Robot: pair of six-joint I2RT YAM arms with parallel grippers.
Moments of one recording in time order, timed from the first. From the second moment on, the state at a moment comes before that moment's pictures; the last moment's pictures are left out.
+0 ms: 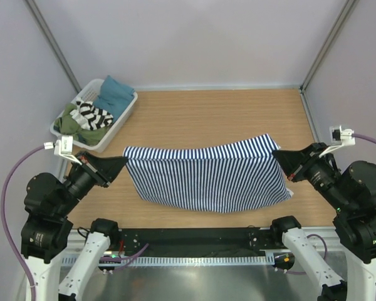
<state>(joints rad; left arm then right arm) -0.21 0.45 1.11 -0.70 0.36 -0.71 0.21 0.57 1.35 -0.92 -0.23 0.45</state>
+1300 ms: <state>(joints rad) -0.23 1.17 0.44 0.11 0.32 -0.80 0.20 1.18 0.65 -0.11 -0.12 0.63</state>
